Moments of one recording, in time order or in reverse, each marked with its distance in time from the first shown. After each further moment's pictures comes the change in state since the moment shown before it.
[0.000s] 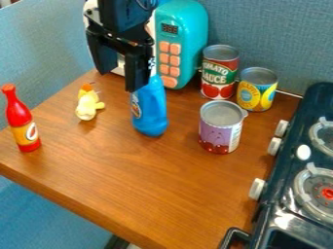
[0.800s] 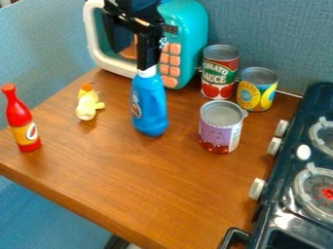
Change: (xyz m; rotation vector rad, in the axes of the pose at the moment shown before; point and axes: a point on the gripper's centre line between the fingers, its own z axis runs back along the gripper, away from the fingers) arm 0.035 0.017 0.004 0.039 -0.031 -0.049
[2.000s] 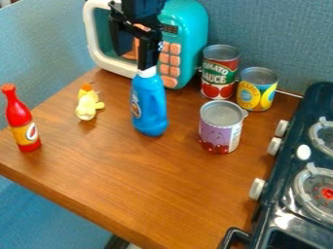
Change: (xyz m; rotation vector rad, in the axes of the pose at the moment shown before) arm 0.027 0.031 -0.034 -0.020 0.081 -0.002
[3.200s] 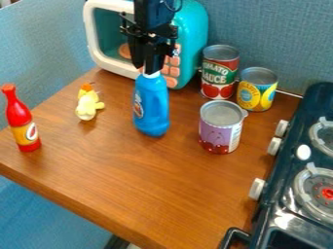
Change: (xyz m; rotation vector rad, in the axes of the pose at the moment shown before) arm 0.011 -0.011 -0.012 -0.035 0.001 0.056
